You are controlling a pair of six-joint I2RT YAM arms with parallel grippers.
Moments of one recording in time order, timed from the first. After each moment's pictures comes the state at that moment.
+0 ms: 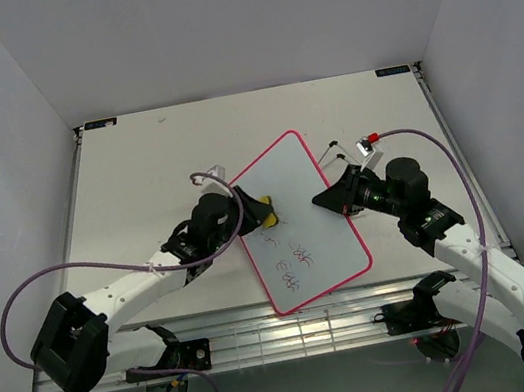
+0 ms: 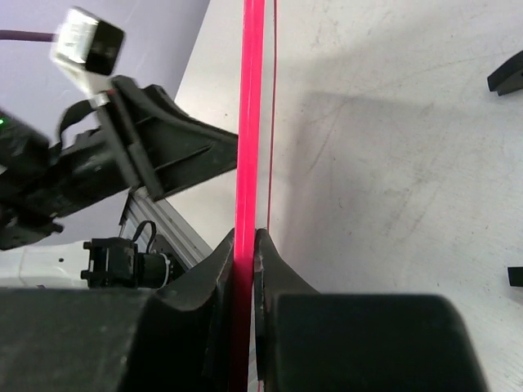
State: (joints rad) left arm -0.69 1.25 0.58 0.18 -0.04 -0.91; right arm 0.46 0.83 0.54 0.05 -0.46 0.74
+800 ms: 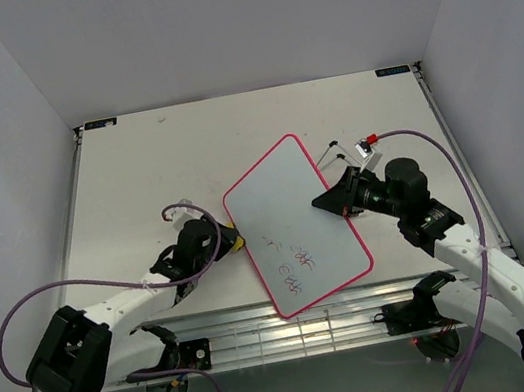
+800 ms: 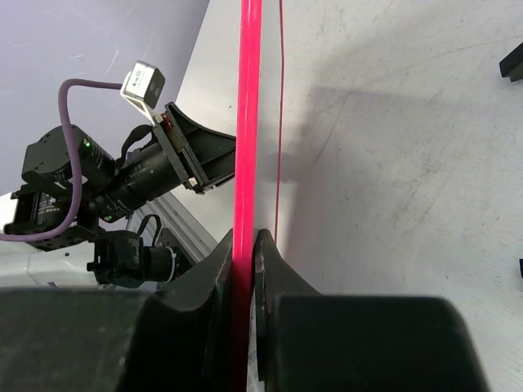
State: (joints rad) left arm -0.65 1.17 0.38 0.18 -0.23 -1.02; right arm 0.46 0.83 0.54 0.05 -0.48 0.77
